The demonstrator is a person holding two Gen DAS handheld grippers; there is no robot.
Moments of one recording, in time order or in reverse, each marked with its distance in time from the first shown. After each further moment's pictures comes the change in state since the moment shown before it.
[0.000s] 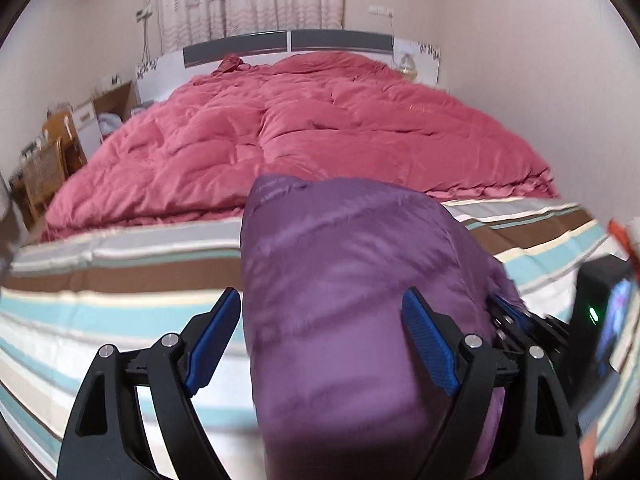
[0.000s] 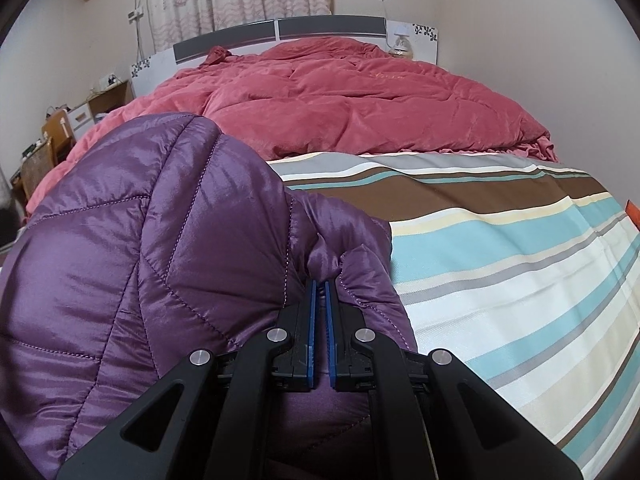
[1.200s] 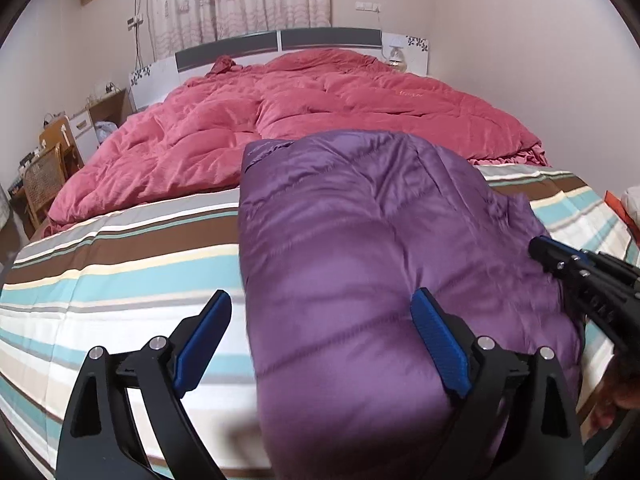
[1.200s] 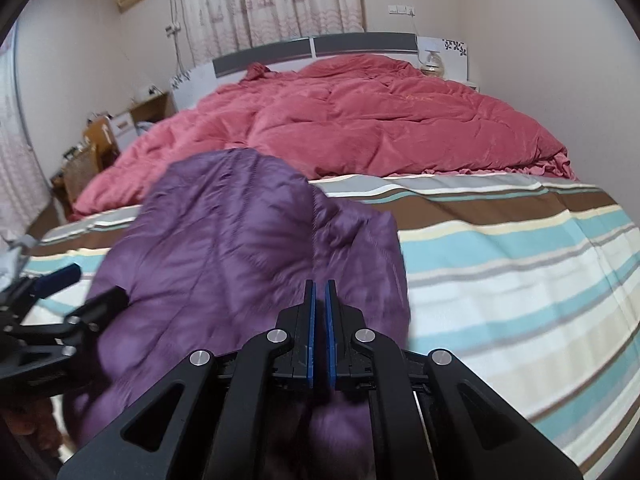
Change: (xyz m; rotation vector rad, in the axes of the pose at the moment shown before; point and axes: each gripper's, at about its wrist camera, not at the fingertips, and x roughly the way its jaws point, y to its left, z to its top) left arm -0.016 0.004 -0.066 0.033 -0.019 -0.018; right arm -0.075 -0.013 -0.009 -0.021 -0.052 0.165
